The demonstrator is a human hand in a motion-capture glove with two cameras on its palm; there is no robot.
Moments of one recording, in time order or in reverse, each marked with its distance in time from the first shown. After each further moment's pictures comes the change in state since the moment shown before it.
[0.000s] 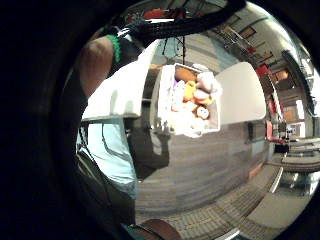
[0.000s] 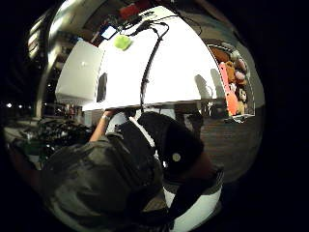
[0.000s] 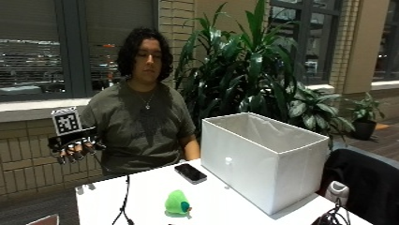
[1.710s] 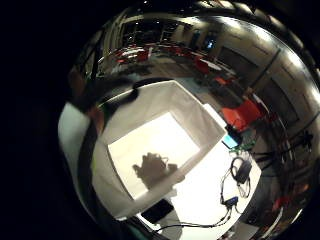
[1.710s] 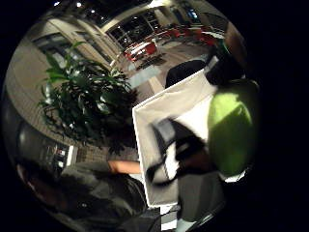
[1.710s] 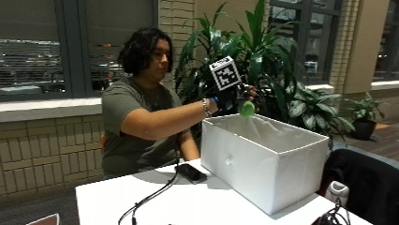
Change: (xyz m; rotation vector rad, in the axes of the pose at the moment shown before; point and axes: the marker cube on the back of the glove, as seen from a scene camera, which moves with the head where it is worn) arm -0.572 -0.263 -0.074 0.077 -0.381 -1.053
